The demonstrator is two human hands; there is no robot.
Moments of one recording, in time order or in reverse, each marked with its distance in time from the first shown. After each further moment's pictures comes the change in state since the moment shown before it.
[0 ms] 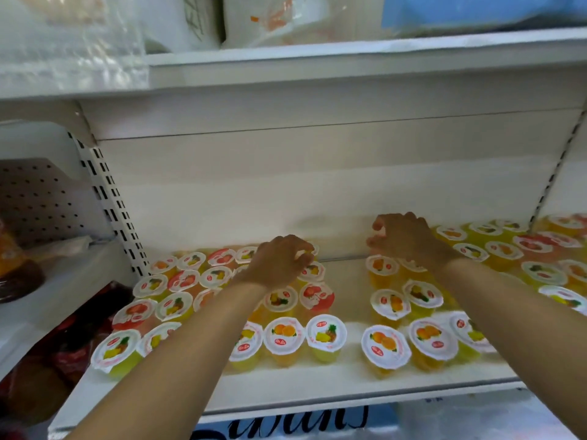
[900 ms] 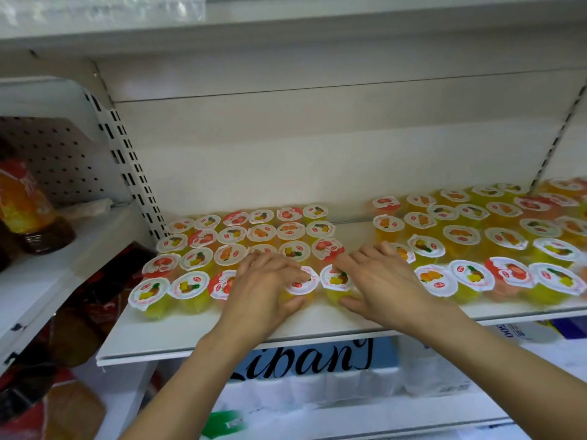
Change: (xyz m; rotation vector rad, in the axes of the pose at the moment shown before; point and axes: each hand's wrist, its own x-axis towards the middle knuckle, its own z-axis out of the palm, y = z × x) left_hand -0.146 -0.003 0.020 0.041 0.254 0.129; right_hand -0.165 -0.077 0.026 -0.202 0.166 -0.538
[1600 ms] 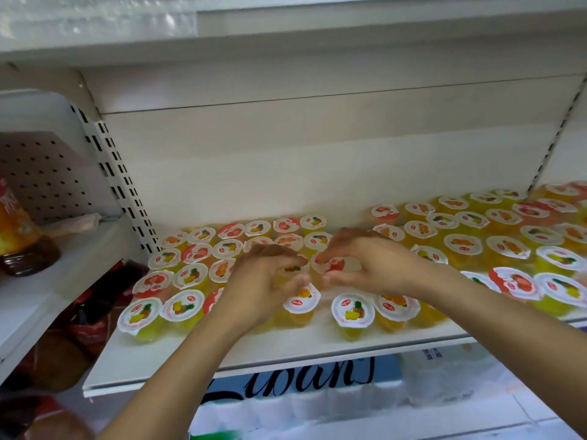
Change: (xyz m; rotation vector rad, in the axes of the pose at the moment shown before) left_hand 0.038 -0.016 -0.013 -0.146 -0.100 -0.079; right_hand 0.043 0.031 -0.025 0.484 -0.145 0.031
